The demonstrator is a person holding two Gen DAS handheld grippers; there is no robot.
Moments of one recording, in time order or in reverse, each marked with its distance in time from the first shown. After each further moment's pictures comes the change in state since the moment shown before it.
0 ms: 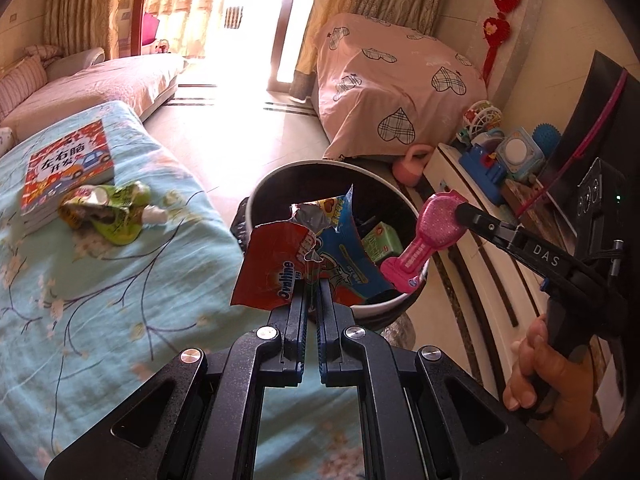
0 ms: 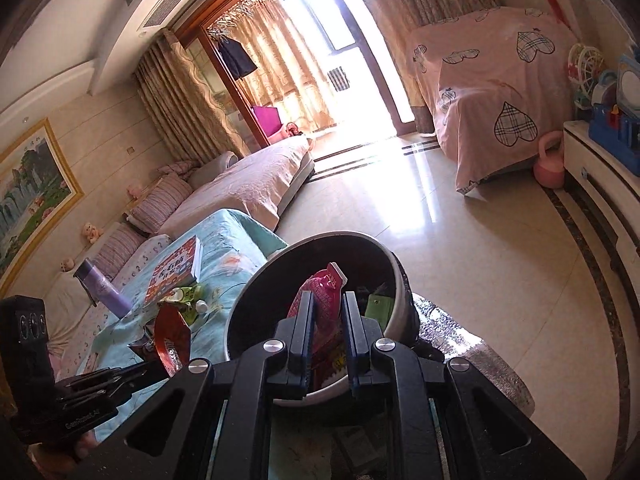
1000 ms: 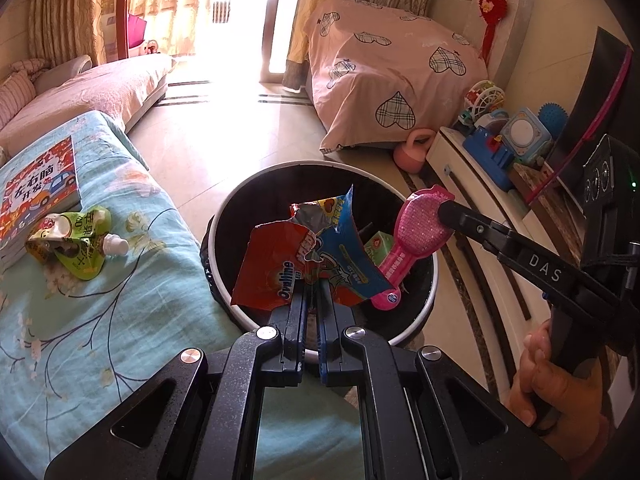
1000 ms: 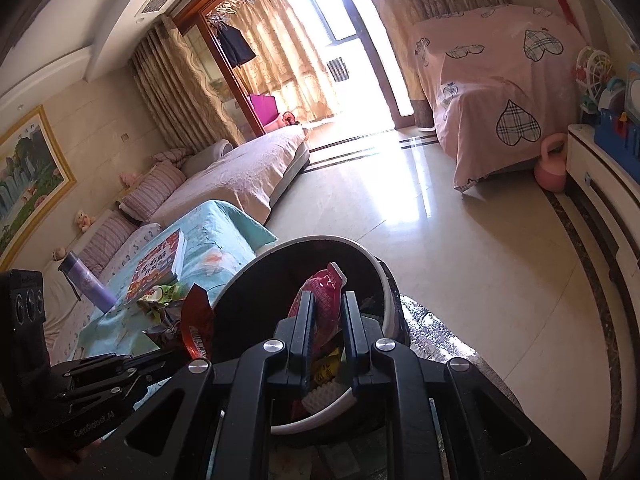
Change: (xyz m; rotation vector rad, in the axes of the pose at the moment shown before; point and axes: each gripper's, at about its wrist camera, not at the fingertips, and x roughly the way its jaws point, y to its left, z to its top) left arm 0.045 -0.023 0.024 0.052 0.043 0.023; right arm 0.027 -0.010 0.010 -0.032 0.041 -0.018
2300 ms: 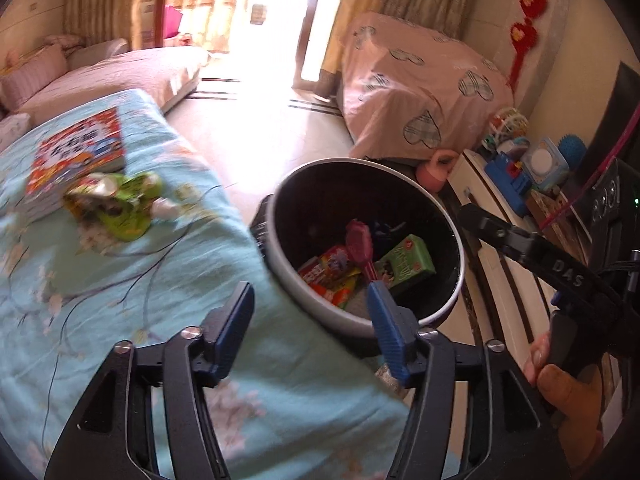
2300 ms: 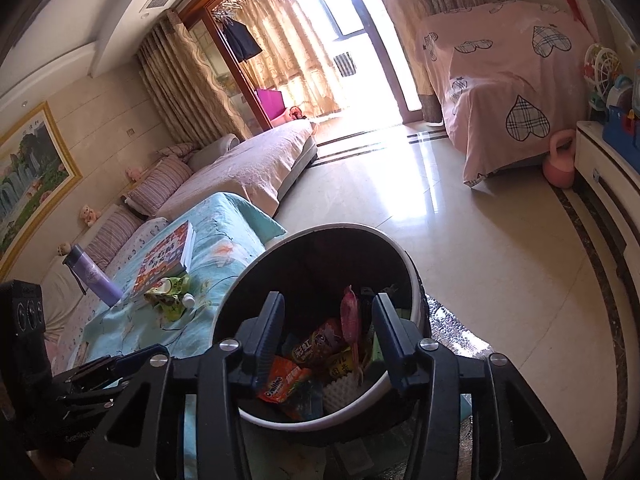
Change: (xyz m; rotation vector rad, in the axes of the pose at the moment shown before) left arm -0.027 0.037 -0.034 -0.134 -0.053 0.053; right arm 0.001 0.013 -0.008 -0.001 0.007 0.031
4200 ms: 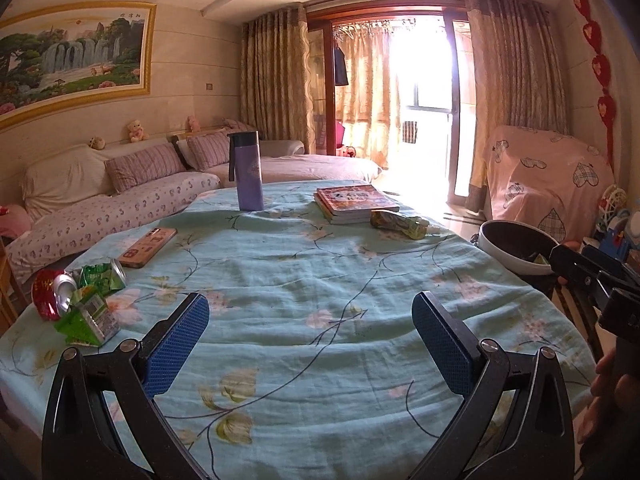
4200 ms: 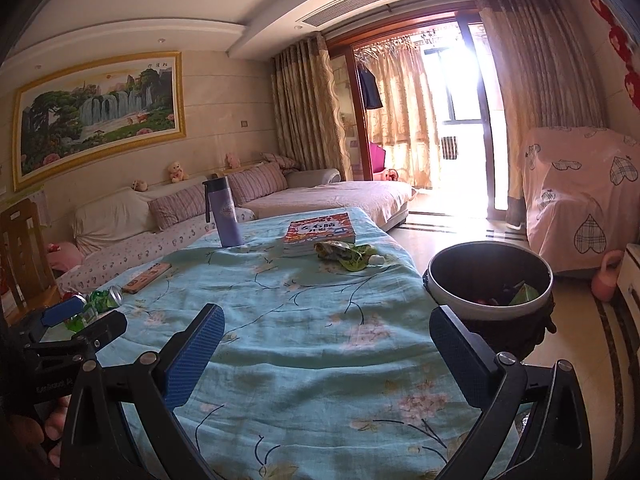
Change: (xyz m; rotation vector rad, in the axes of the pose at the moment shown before) left arm -0.230 0.099 -0.205 -0.113 -0.484 0.563; right arm -0.115 0.187 -0.163 -0.403 -0.237 0.185
